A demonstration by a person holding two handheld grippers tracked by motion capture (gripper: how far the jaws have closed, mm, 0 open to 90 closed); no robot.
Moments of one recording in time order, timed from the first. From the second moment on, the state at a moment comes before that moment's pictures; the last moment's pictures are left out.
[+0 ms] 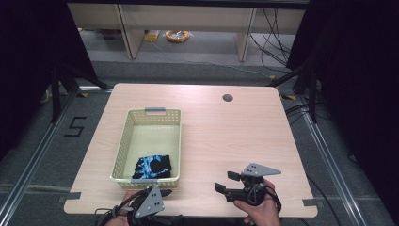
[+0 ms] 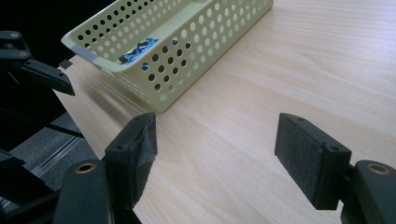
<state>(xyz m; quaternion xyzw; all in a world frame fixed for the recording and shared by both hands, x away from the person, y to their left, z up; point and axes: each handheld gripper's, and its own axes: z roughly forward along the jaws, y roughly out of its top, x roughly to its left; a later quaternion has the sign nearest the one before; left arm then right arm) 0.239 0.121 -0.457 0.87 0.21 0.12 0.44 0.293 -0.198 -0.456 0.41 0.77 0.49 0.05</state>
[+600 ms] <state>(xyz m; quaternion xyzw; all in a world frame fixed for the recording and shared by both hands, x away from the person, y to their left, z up) 0.239 0.131 -0.479 0.87 0.22 0.10 0.44 0.266 -0.206 -0.465 0.39 0.78 0.48 0.07</state>
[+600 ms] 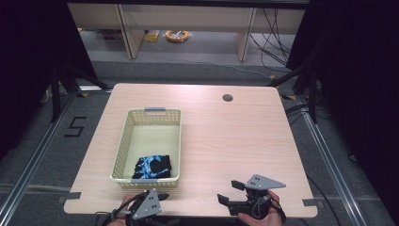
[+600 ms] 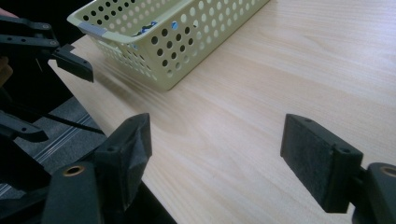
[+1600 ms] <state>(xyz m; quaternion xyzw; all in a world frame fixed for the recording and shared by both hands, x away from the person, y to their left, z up) 0.231 0.137 -0.507 0.88 0.24 0.09 0.40 0.228 -0.211 -0.491 0.41 0.81 0.42 0.06</state>
